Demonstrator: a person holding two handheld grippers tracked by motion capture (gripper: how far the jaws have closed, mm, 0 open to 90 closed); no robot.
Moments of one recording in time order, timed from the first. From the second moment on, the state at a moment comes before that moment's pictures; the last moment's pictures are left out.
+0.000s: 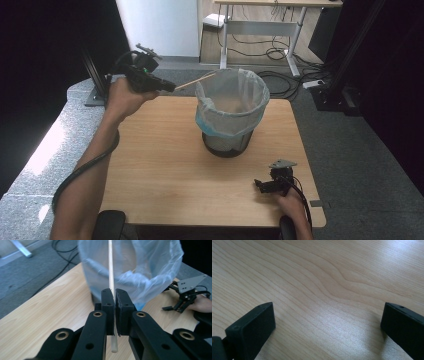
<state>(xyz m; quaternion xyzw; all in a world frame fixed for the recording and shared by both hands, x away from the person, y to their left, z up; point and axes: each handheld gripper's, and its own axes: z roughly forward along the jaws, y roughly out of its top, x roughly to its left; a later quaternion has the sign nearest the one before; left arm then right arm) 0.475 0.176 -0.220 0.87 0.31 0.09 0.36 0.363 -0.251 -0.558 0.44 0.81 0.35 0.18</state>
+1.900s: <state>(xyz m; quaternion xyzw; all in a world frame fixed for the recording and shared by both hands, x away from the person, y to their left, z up) 0.439 0.218 -0.334 0.85 0.32 0.14 0.39 0.363 -0.250 -0.558 0.43 0.81 0.35 0.18</state>
